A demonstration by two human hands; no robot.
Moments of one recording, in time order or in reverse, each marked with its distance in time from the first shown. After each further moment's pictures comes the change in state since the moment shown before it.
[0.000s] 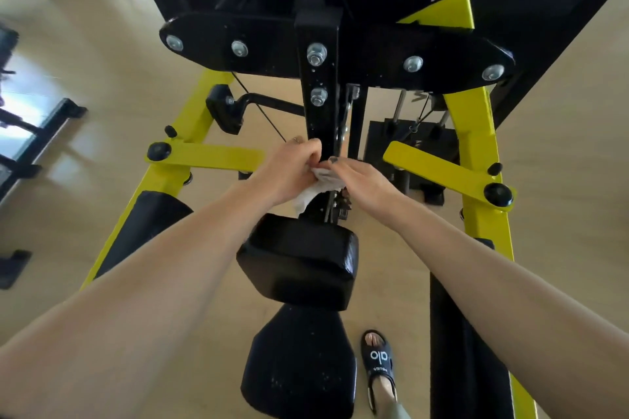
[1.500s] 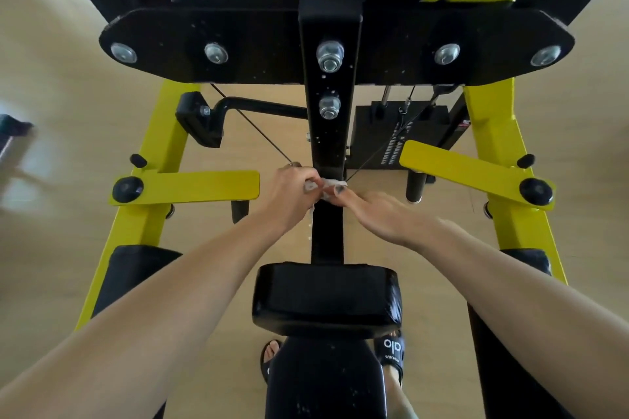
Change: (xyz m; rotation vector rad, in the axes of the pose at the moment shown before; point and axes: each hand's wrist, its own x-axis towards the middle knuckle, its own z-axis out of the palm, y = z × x) left_hand 0.043 -0.069 0.053 -0.145 -0.009 -0.041; right_hand 0.035 0.023 0.012 -0.235 -0.159 0.089
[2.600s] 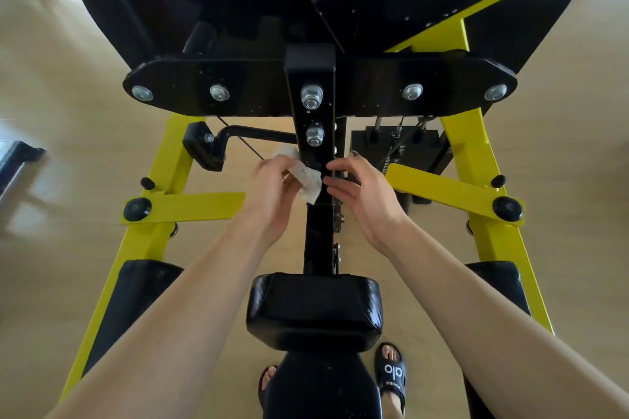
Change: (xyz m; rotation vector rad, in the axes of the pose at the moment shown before) left_hand -0.023 0.074 -0.065 -1.244 0.176 -0.431; right_hand -0.012 -0.043 -0.012 0.959 0.406 -0.123
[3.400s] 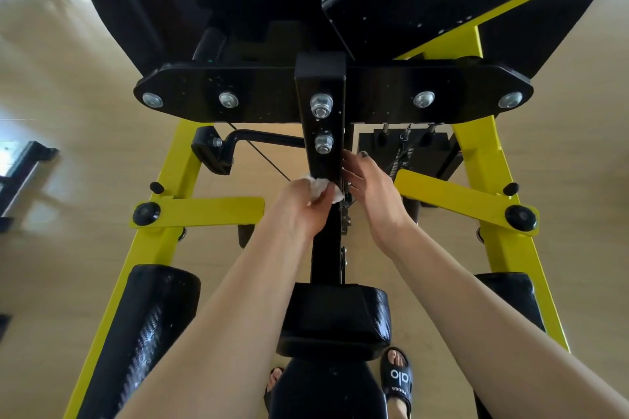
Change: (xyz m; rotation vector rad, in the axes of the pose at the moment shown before) left_hand 0.000 0.006 0.038 -0.461 0.255 -0.419; right_hand 0.008 -0.001 0.002 -0.119 -0.023 -0.033
